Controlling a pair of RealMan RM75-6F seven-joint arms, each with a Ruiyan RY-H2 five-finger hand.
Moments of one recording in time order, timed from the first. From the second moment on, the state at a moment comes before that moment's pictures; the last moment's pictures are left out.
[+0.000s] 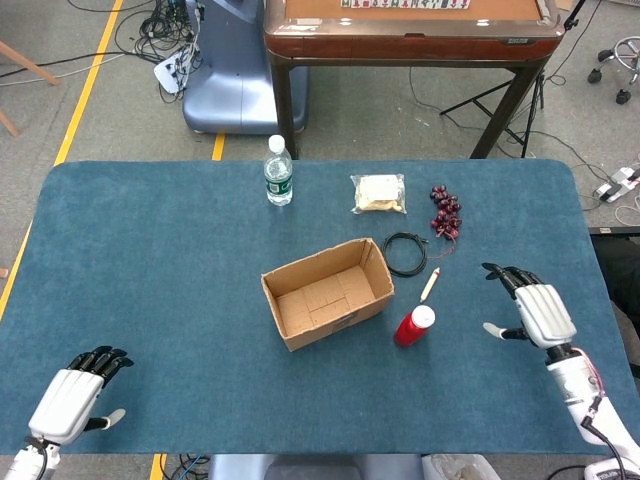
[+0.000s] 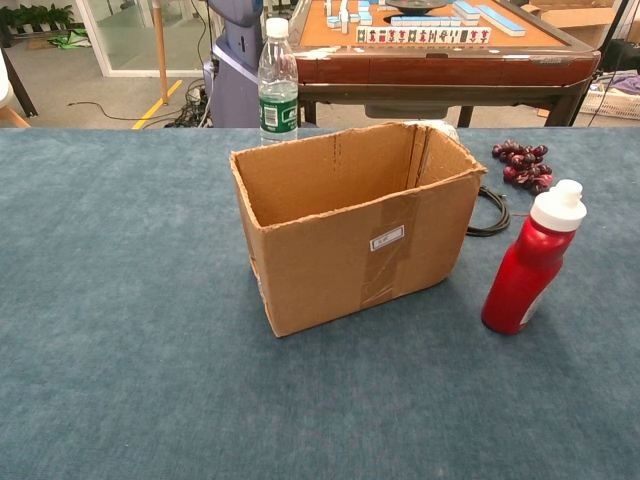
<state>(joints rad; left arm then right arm) -0.14 -1.14 0.19 -1.67 1.64 1.49 0.19 0.30 -1.25 0.10 -1.37 -1.55 1.22 0.29</state>
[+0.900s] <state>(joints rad) -0.09 -1.14 0.16 -1.66 1.68 1.49 0.19 0.51 -1.30 0.02 -1.31 -1.64 1.03 0.50</state>
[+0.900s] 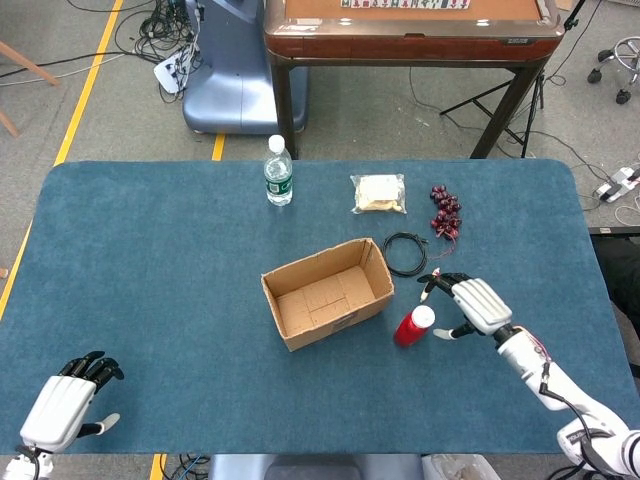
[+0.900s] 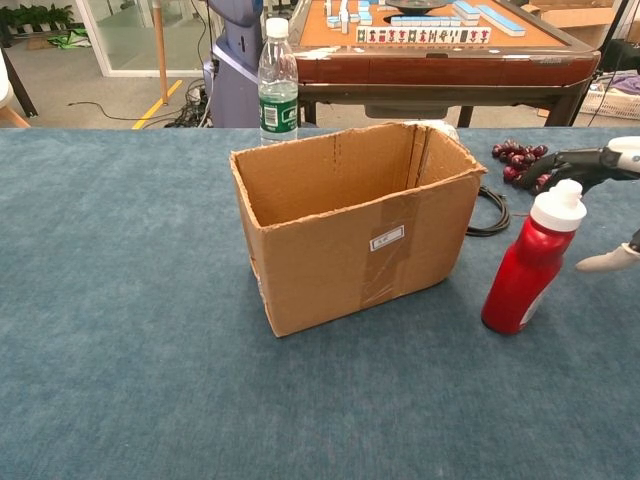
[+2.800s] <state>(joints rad) -0.06 -1.12 0.12 -1.66 1.69 1.49 0.15 0.62 -1.39 -0.06 -1.24 -1.61 0.93 0.52</state>
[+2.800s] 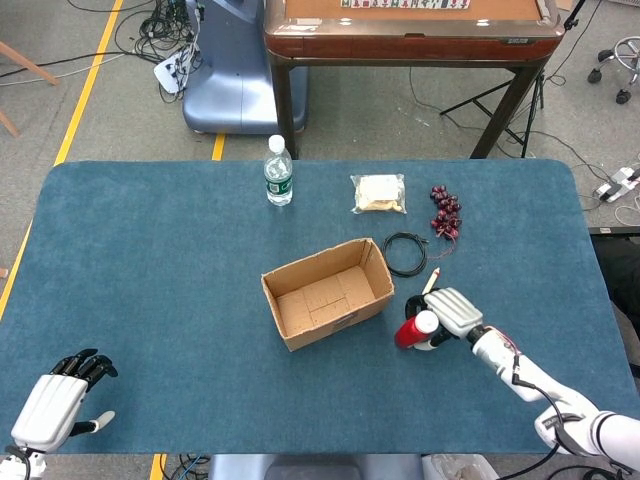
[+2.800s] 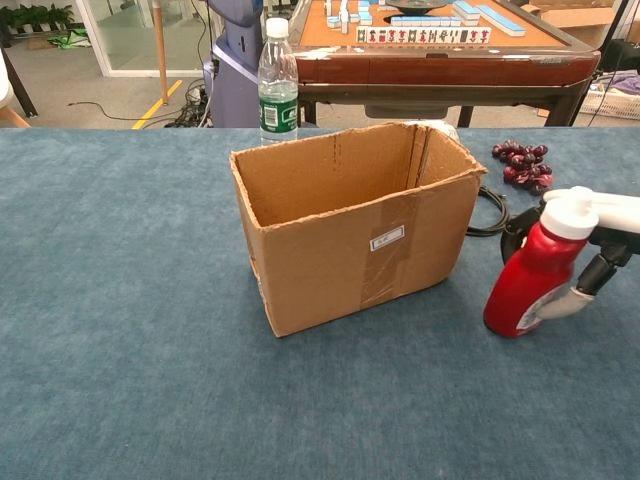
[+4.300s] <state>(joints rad) -0.05 -1.12 0.11 -1.66 1.71 1.48 0.17 0.60 -1.14 0.00 -1.61 -1.68 1.17 0.48</state>
